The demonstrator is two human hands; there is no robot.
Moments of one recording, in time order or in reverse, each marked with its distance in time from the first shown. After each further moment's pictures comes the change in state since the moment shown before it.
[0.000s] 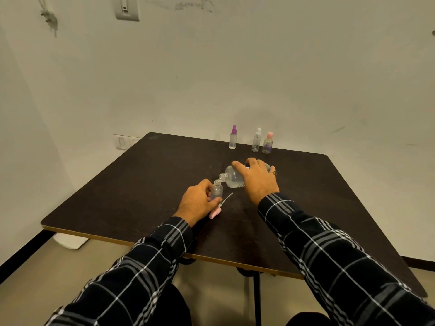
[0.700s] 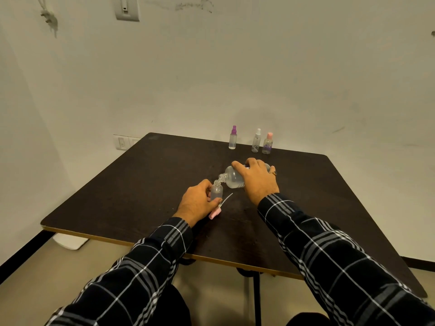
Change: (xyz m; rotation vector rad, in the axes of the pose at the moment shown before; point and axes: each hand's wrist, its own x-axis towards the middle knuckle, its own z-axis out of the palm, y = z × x) left_hand -0.001 0.002 -0.001 0.010 0.005 -0.001; right_hand 0.000 0.000 -0.001 -0.003 0.001 -0.001
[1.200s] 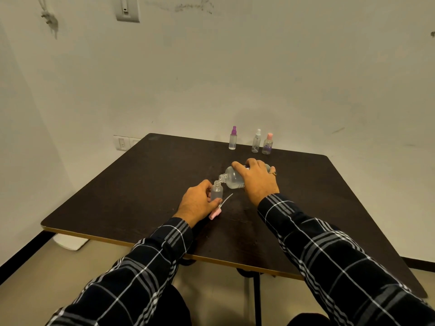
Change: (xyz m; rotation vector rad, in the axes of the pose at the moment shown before) left_hand -0.001 -0.001 0.000 0.015 -0.006 0.007; right_hand -0.001 -0.002 0.000 0.010 -0.002 -0.005
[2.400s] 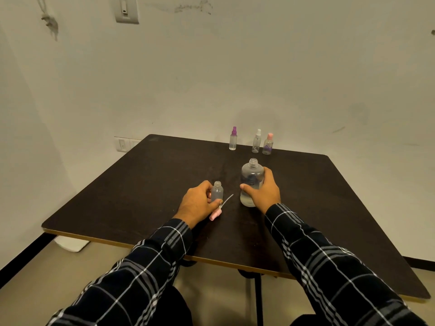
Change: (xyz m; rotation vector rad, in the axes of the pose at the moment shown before) left_hand 0.000 -0.002 0.000 -0.017 0.013 0.017; right_hand -0.015 0.018 0.038 1.058 0.173 0.427
